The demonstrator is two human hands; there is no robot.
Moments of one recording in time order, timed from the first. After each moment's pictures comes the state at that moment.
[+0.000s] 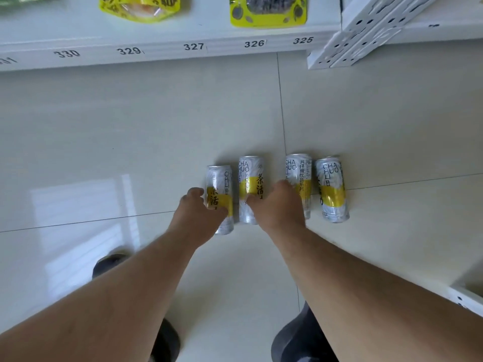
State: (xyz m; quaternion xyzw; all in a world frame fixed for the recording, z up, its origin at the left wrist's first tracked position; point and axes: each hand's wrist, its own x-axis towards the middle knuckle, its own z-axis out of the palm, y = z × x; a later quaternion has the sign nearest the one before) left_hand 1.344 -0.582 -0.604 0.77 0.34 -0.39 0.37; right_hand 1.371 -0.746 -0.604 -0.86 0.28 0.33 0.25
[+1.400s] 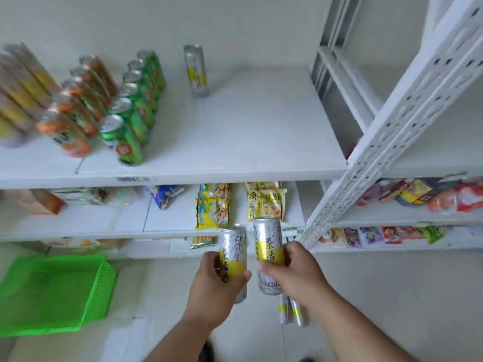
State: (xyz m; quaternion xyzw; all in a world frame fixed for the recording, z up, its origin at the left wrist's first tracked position) left_hand 1.326 -0.525 0.189 0.79 0.27 -0.07 0.55; right_hand 1.388 -0.711 0.185 -0.82 0.10 0.24 0.51
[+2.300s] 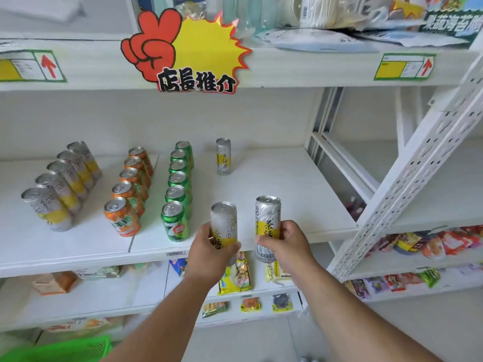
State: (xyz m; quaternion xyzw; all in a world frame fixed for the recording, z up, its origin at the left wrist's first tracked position) left_hand 1.450 -0.366 0.309 0.77 0.17 0.05 0.61; right_hand 1.487 -0.556 0.308 -0.77 0.11 0.07 0.62
